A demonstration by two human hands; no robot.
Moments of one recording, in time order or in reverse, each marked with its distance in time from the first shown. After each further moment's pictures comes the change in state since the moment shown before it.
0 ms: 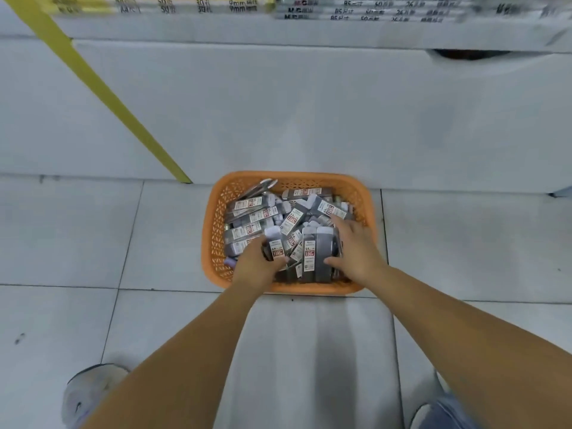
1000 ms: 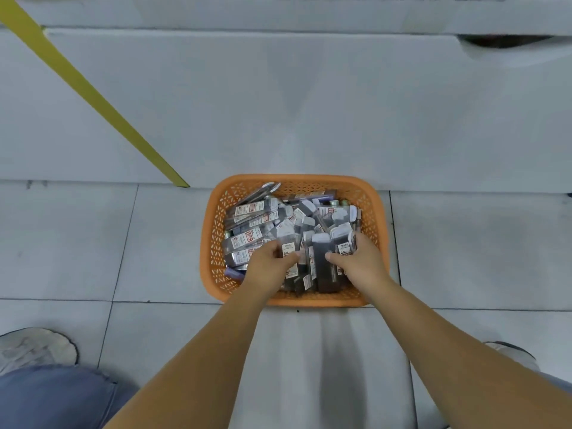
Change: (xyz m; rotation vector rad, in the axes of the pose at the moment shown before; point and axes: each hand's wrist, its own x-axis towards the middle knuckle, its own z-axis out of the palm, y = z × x) left_hand 0.016 0.011 0.010 -0.241 -0.044 -0.023; right_hand -0.001 -0.015 0.012 0.707 0.130 0.209
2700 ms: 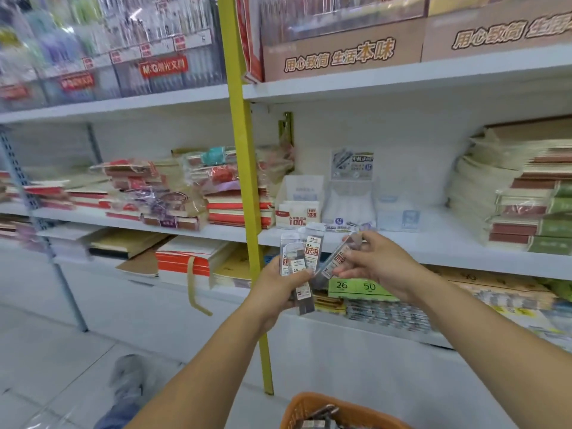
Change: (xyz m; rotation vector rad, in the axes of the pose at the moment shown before) left_hand -0.279 0.307 -0.197 -0.424 0.165 0.703; right_hand -0.219 -0.416 -0.166 0.350 -0.451 -0.722
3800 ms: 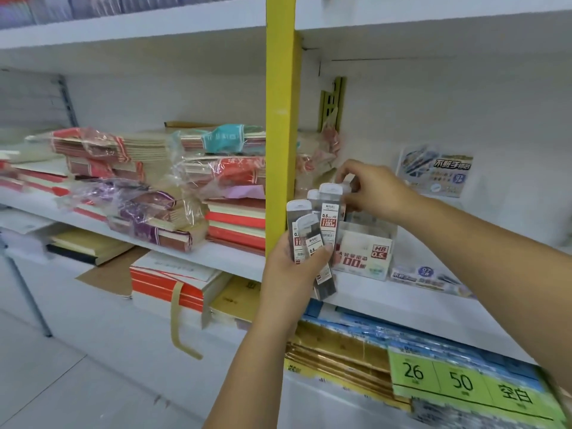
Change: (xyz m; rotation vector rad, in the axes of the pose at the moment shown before) left_hand 0.155 0.012 -0.056 -0.074 0.195 0.293; right_hand 0.275 -0.060 0.041 -1.139 0.100 -0.423
